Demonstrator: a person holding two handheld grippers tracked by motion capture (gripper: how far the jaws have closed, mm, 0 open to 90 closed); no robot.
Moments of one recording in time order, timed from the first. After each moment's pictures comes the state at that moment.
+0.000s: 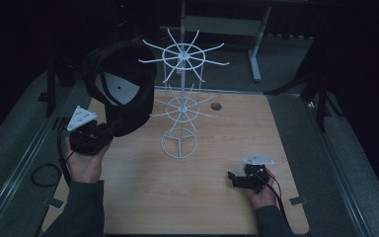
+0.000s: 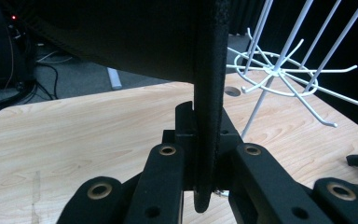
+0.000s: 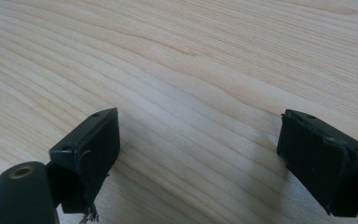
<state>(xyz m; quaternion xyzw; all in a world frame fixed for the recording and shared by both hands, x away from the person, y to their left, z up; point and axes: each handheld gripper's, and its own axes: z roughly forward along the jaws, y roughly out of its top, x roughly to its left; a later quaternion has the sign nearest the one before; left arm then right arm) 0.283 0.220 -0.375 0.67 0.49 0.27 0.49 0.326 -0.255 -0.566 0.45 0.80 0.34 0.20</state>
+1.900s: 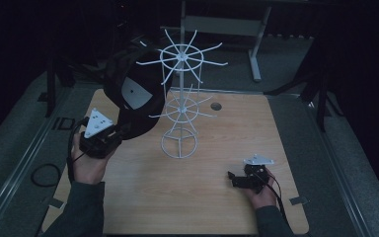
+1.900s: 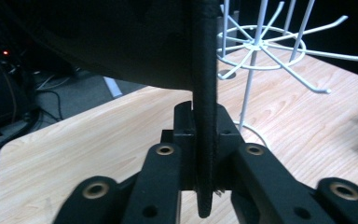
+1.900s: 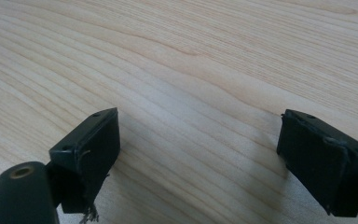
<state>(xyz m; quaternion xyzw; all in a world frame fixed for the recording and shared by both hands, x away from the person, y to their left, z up) 0.284 0.206 -0.383 0.73 0.41 0.30 0.46 0.326 -0.254 -0.566 0.45 0.80 0.34 0.20</state>
